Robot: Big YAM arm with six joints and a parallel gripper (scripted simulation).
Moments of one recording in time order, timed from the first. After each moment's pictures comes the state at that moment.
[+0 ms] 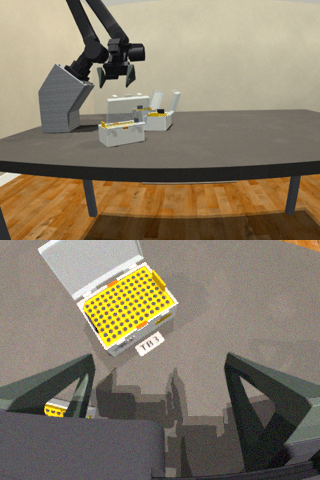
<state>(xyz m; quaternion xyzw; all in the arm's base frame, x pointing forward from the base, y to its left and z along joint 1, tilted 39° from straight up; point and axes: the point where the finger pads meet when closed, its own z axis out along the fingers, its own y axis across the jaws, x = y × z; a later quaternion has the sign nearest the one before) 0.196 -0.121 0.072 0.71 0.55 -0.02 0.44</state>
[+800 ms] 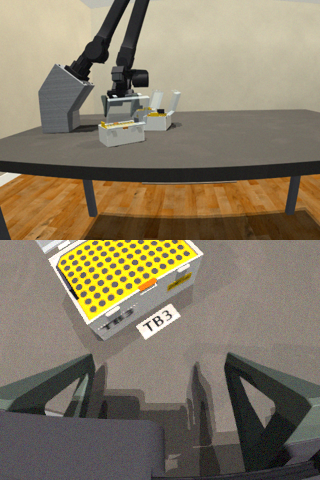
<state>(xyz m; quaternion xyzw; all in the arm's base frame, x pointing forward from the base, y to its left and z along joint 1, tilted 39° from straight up) 0.270 -0.116 -0.003 0.71 0.54 -0.02 0.44</state>
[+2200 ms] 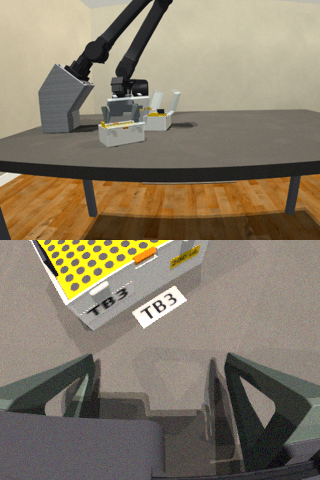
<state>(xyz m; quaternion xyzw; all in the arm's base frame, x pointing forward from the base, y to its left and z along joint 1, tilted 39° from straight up) 0.295 -0.114 -0.034 0.72 0.54 -0.02 0.45</state>
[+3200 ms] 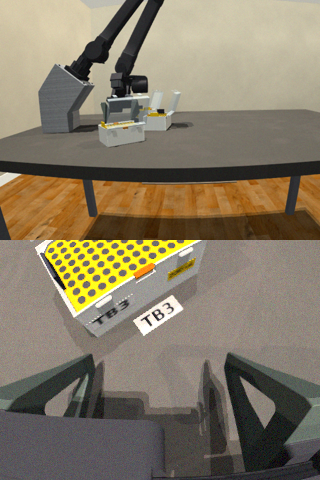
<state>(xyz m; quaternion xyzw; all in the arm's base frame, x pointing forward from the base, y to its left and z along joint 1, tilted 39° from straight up) 0.285 -0.117 -0.023 0.72 0.53 -0.02 0.45</state>
